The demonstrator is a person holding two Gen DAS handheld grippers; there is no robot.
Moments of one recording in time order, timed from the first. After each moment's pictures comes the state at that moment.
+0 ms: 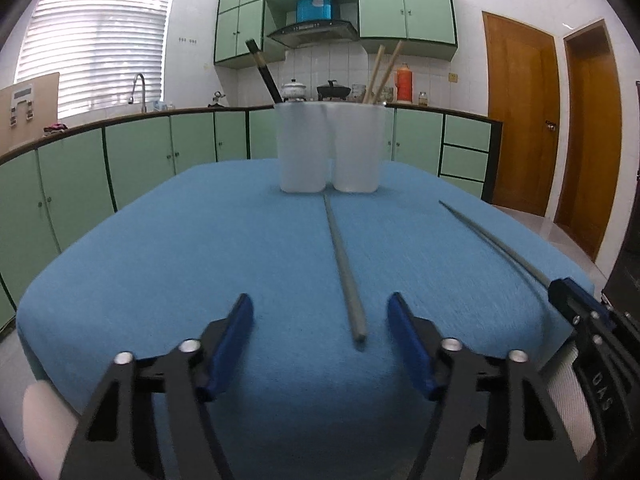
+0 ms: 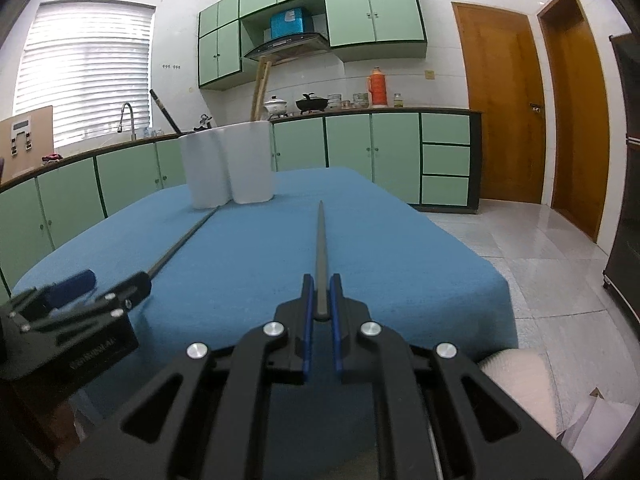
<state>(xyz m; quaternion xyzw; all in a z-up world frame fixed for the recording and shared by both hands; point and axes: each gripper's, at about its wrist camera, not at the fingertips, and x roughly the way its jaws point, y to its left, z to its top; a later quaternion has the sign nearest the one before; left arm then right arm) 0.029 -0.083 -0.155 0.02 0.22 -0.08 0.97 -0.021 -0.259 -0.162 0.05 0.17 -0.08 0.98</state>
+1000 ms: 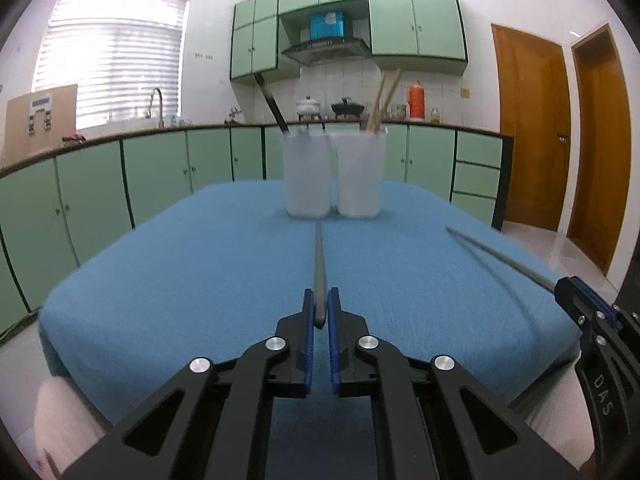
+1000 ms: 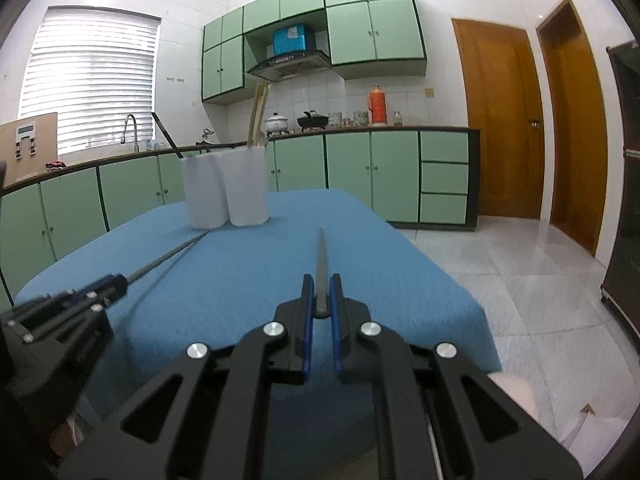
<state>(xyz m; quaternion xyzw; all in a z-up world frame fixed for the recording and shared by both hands) 0.008 -0.090 -0.129 0.02 0.18 -0.05 0.98 -0.037 -0.261 -0.145 0.04 0.14 -0.07 0.99</state>
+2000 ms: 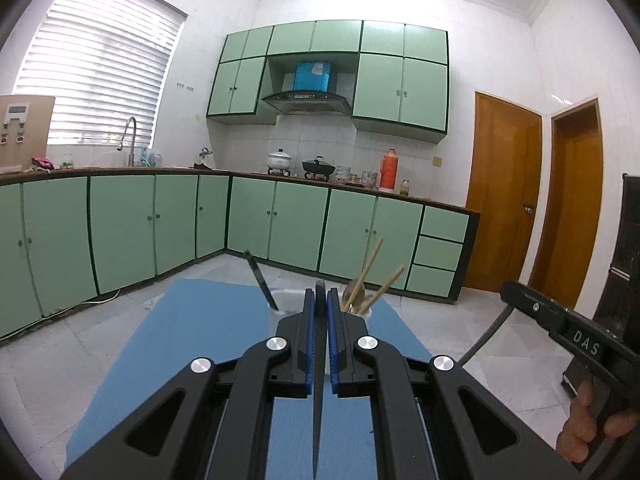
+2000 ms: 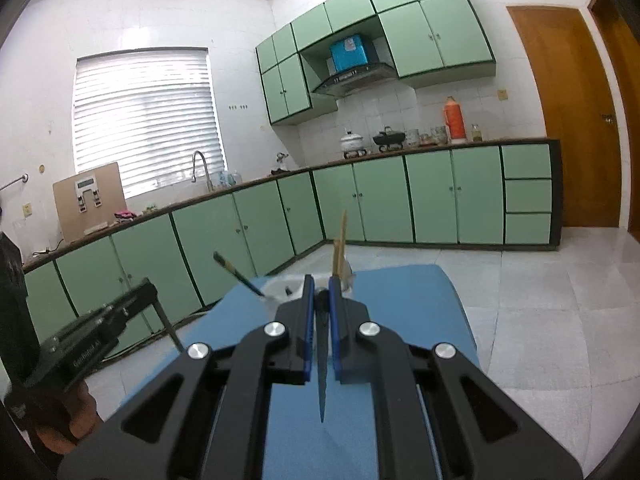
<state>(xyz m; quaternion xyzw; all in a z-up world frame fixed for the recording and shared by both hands) 0.072 -0.043 0.052 -0.05 0.12 -0.13 0.98 0.061 -0.274 0.065 0.09 0.12 0.09 0.98</state>
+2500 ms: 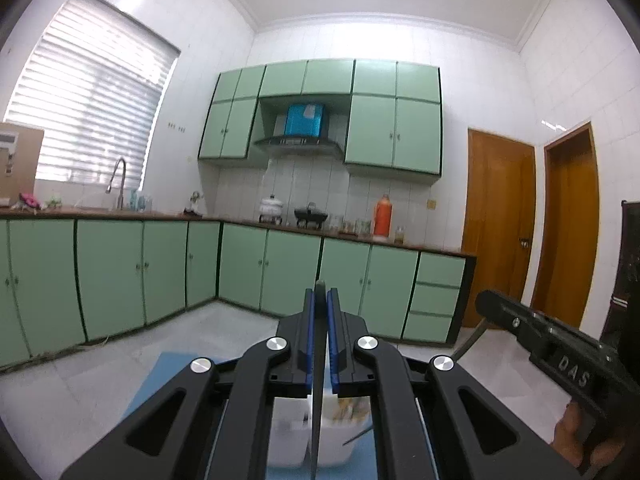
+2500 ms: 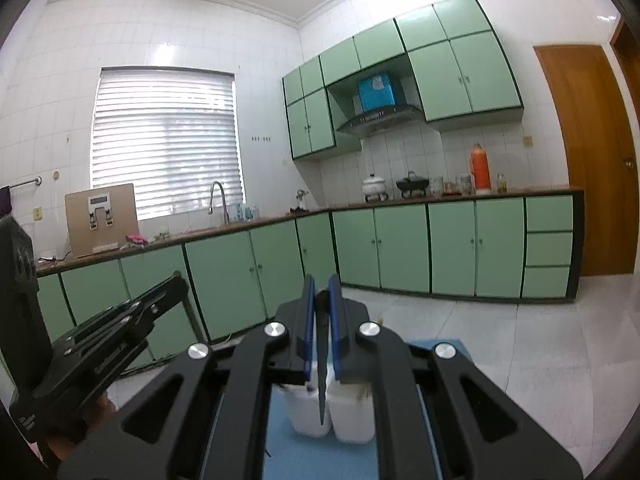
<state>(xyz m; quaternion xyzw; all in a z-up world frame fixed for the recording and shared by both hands) 0.138 -0.053 0.141 -0.05 0.03 -0.14 0.99 0.123 -0.257 0.156 0.06 0.06 0.11 0.99</state>
